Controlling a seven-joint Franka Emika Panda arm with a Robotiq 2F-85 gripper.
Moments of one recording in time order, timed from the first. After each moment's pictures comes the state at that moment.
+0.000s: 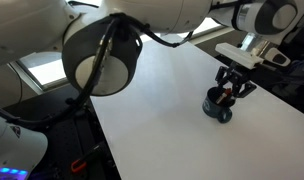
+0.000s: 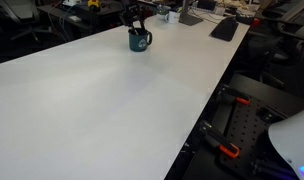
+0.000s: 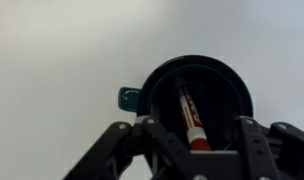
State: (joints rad) arm -0.21 1.38 -0.08 -0.37 -0.09 1.40 0.01
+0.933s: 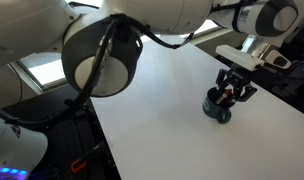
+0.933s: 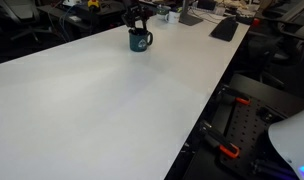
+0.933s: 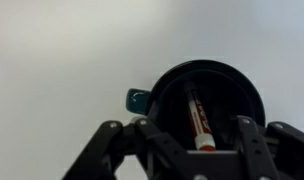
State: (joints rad) arm -0.21 1.38 -0.09 -0.37 -0.10 1.39 0.01
